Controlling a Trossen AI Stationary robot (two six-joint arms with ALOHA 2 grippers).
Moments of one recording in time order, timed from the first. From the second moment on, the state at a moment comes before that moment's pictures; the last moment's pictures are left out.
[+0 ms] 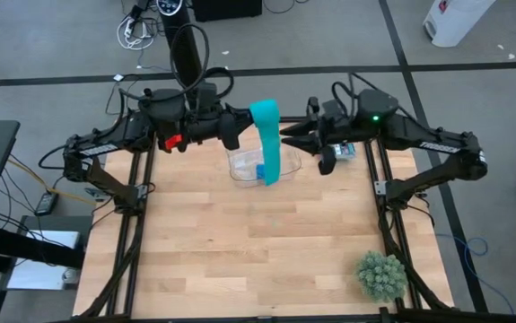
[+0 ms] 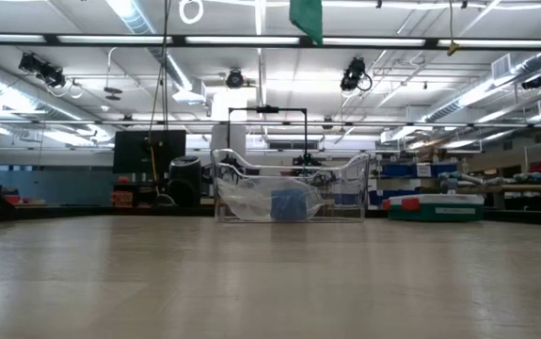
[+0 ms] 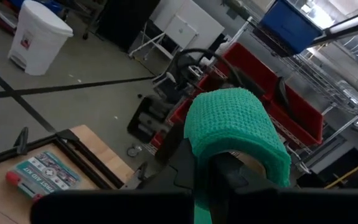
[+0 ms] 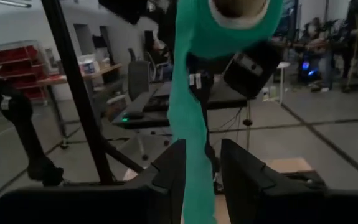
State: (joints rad) left arm 0.00 1.48 1.91 -0.40 -0.31 -0.69; right arm -0.12 1.23 1.42 -0.15 -0.22 0.13
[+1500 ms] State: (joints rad) left arm 0.01 1.48 1.91 -0.40 -0.16 -0.80; right arm -0.29 1.34 1.41 -0.15 -0.51 0.08
